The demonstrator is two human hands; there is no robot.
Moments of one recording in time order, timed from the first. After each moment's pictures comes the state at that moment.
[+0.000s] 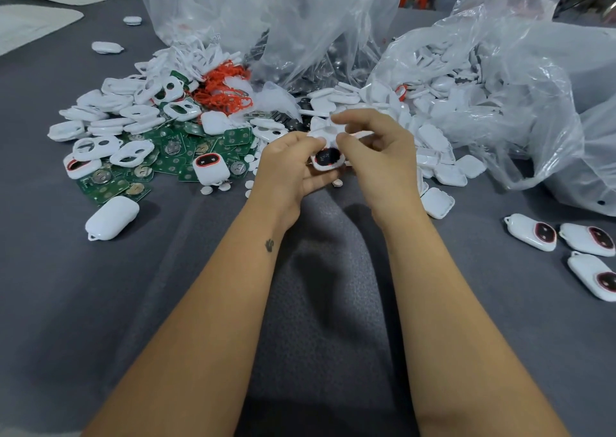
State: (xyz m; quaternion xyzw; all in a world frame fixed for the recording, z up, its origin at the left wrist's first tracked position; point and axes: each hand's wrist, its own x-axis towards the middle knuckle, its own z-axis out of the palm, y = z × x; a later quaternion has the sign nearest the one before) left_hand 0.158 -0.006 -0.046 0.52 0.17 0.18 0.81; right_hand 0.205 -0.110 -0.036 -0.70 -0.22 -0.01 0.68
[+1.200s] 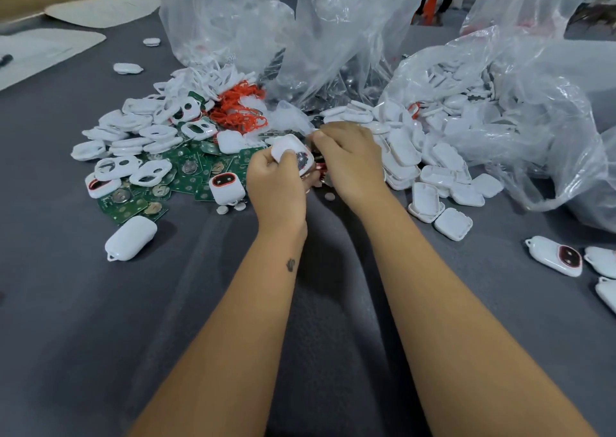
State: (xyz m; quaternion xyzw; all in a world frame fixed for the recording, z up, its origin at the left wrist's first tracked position) left_hand 0.170 0.004 -0.052 0.43 0.30 0.39 0.75; right_hand 0.240 -0.054 -0.045 -0.84 -0.30 -0.04 0.45
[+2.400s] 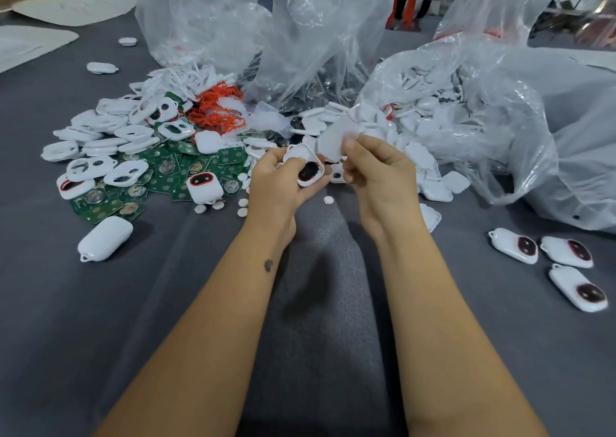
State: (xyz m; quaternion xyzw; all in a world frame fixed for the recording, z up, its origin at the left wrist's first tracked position) left_hand 0.164 -0.011 -0.046 0.47 0.21 0.24 0.83; right_hand 0.214 -0.115 -0.035 -0.52 -0.12 0.10 0.84
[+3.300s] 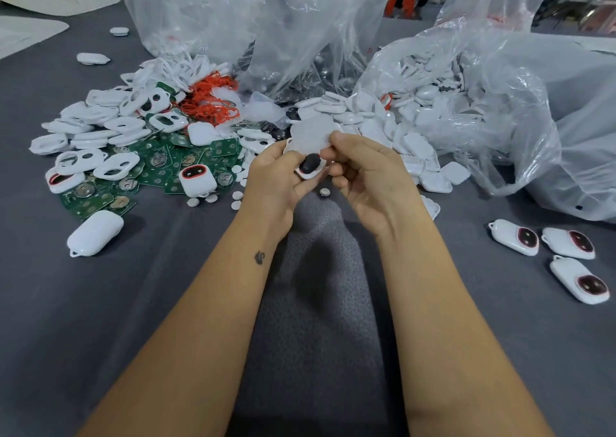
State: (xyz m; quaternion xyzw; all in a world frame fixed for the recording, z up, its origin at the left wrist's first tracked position) left_hand 0.166 -0.010 -0.049 0.46 0.19 0.20 0.85; right_hand 0.212 -0.119 -0.030 -0.51 -0.10 0.24 0.82
